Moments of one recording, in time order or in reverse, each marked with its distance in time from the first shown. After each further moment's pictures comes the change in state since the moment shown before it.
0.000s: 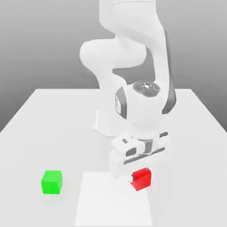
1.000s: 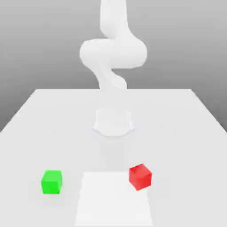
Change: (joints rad) arm -0.180 -0.928 -0.020 0.461 0.038 -0.668 0.219
